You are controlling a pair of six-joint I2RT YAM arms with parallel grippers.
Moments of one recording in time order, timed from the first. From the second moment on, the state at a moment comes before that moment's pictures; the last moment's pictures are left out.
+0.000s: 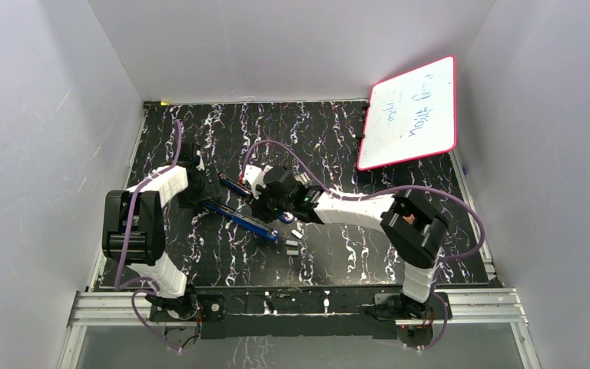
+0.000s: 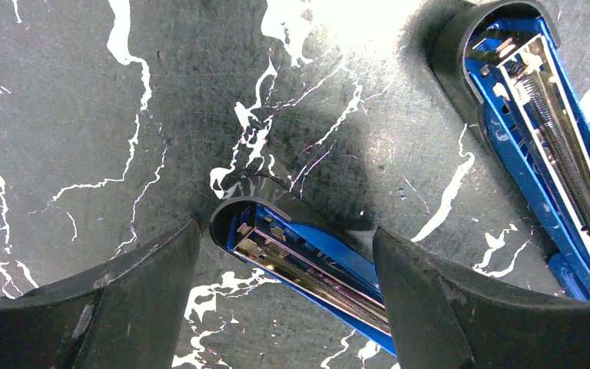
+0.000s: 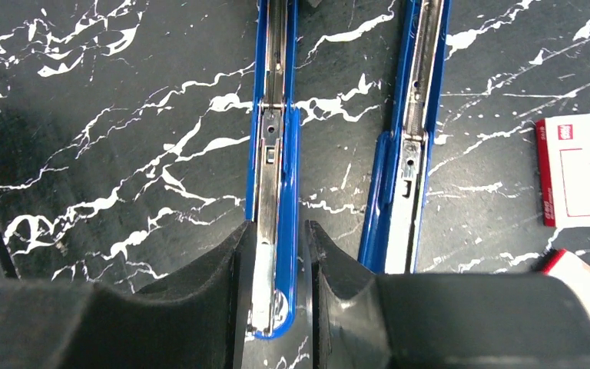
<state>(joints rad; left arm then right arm) -0.04 1.66 0.98 -0.53 -0.07 -0.29 1.04 1.80 1.18 0.01 -0.16 -0.03</state>
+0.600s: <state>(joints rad) -0.04 1.66 0.98 -0.53 -0.07 -0.28 1.04 1.93 1.21 0.02 -0.19 -0.02</state>
